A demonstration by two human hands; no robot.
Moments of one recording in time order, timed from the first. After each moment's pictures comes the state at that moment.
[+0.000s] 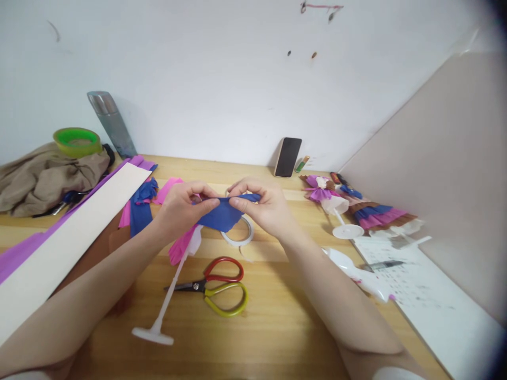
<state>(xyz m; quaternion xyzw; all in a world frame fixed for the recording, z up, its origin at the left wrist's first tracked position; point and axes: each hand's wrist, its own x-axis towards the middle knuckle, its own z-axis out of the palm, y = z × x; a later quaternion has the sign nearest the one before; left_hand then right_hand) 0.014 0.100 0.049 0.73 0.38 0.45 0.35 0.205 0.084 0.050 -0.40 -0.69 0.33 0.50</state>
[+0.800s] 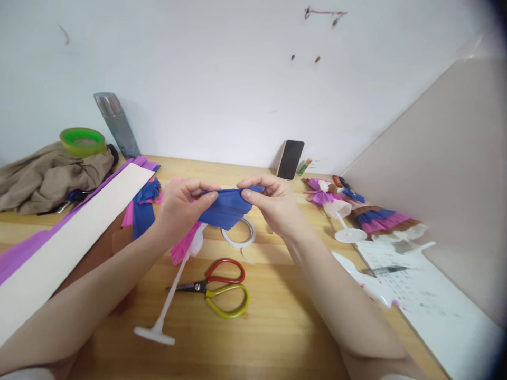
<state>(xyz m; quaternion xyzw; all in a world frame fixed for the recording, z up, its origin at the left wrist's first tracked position) 0.020 0.089 0.055 0.58 0.39 0.53 0.47 0.211 0.093 0.044 -0.37 -0.57 0.45 0.58</state>
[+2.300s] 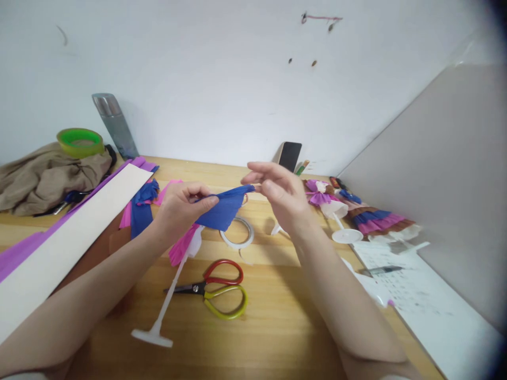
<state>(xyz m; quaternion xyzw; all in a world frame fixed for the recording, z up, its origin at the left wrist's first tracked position) 0.019 0.093 0.056 0.64 0.40 0.49 0.44 0.224 0.087 0.056 -0.36 -0.63 0.38 0.58</state>
